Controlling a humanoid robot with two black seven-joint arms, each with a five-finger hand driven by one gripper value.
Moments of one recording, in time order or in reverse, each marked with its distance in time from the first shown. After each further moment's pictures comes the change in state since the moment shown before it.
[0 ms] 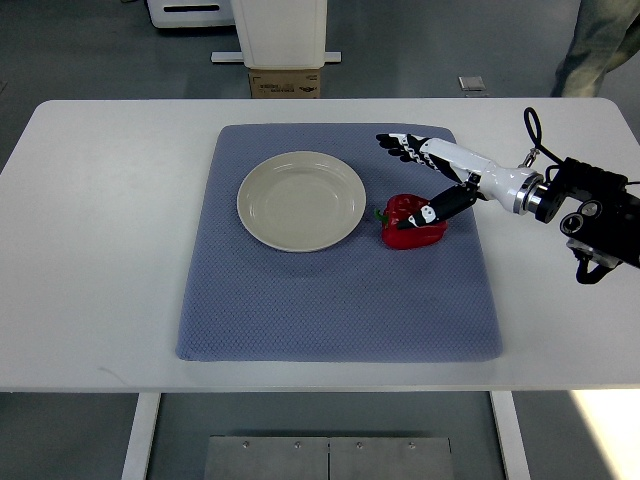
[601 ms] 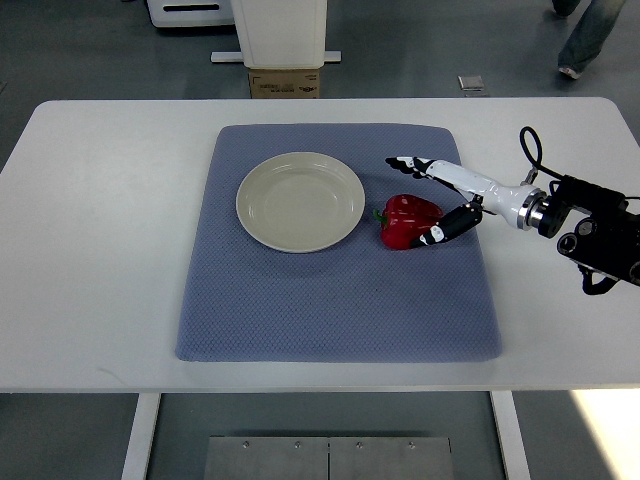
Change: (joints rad) left arm 0.000 0.000 0.000 0.000 0.000 0.000 0.000; right arm 0.006 0.022 -0.122 -0.058 -0.040 -0.083 0.028
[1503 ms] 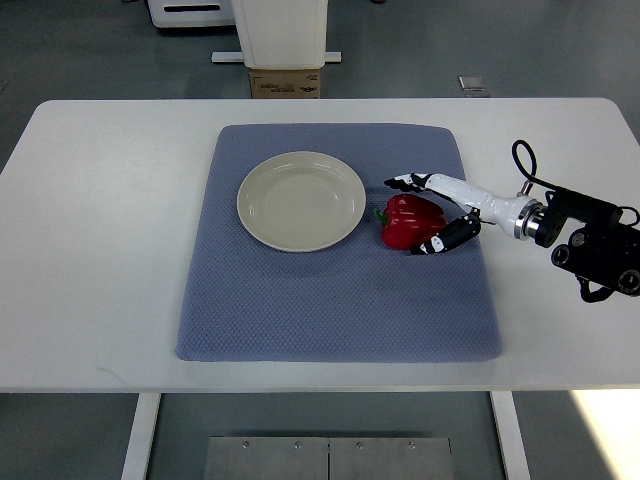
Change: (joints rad) left arm 0.000 0.000 0.000 0.000 0.000 0.000 0.000; right arm -0.006 0.032 -0.071 -0.045 -0.005 -0.041 0.018
